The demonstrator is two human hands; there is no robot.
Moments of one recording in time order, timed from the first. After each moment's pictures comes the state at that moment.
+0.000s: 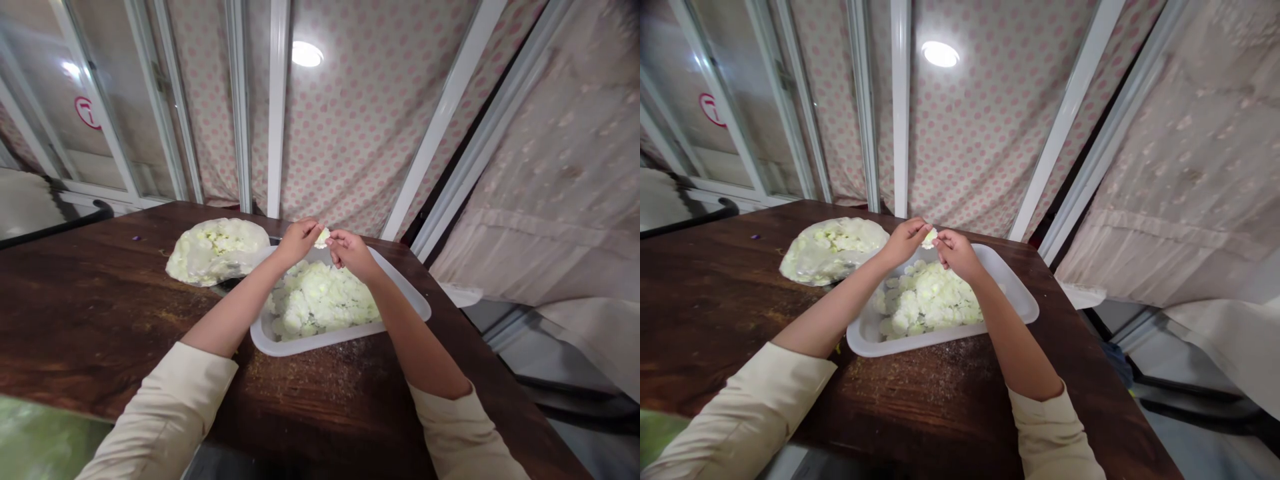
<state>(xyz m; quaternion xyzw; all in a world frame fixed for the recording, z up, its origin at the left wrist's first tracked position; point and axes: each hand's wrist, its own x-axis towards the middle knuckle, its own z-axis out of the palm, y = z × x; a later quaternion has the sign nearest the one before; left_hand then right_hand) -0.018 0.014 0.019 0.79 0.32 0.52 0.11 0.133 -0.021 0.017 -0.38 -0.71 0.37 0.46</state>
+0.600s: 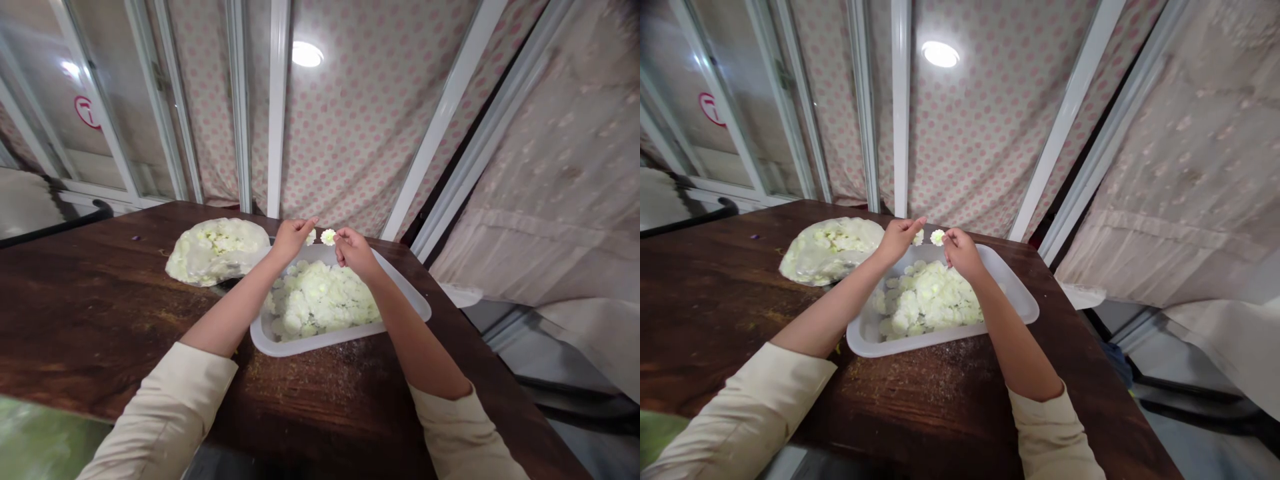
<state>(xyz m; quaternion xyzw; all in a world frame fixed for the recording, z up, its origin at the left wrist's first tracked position) -0.022 0.013 0.017 0.67 0.40 0.58 0.22 0.138 -0.013 0.013 -0.43 -0.67 0.35 0.50</state>
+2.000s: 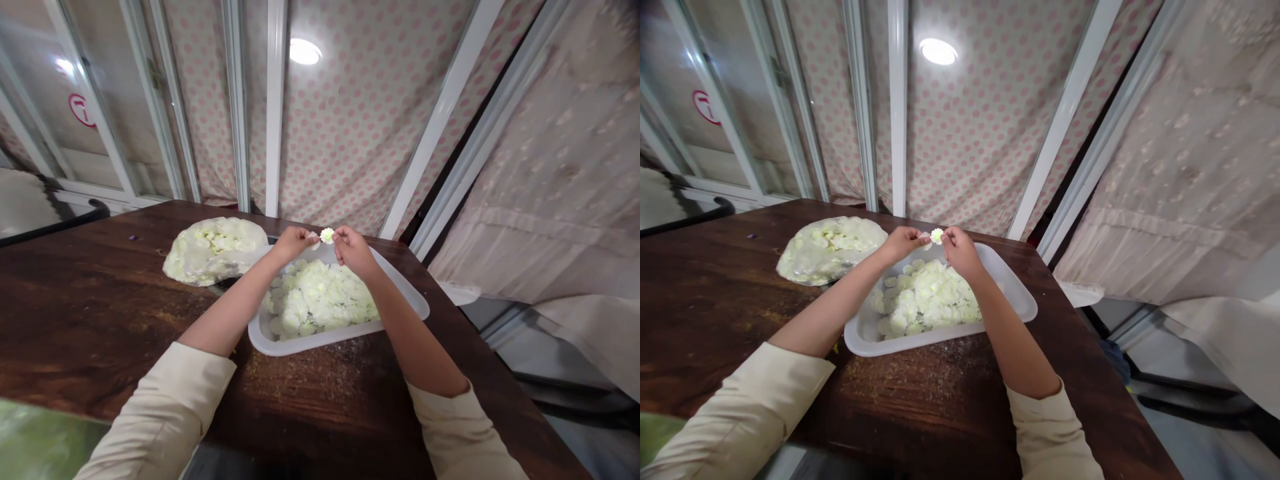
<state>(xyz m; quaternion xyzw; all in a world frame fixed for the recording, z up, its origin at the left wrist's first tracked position) -0.024 0.030 0.001 0.72 0.43 0.45 0.31 0.140 -0.011 0.012 -0.44 -0.69 0.30 0.49</state>
